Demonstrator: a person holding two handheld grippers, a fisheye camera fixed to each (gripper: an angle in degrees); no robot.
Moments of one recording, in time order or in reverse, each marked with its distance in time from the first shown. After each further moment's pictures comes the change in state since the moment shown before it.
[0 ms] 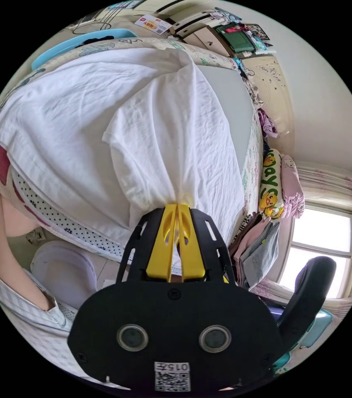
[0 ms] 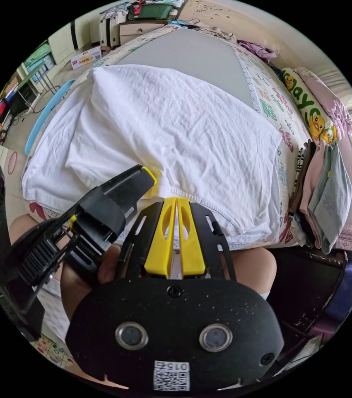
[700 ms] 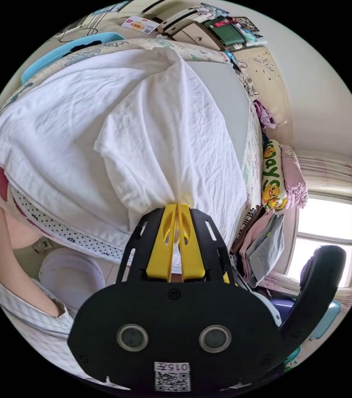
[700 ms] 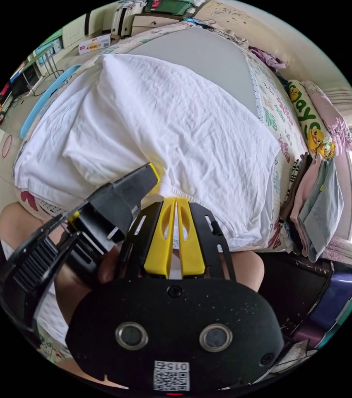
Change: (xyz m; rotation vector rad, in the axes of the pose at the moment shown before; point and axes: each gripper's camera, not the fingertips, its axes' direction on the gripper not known) left arm 0.012 -0.013 0.009 -0.008 -0.042 0.086; right arm -0.020 -0.043 -0.025 -0.001 0.058 -0.058
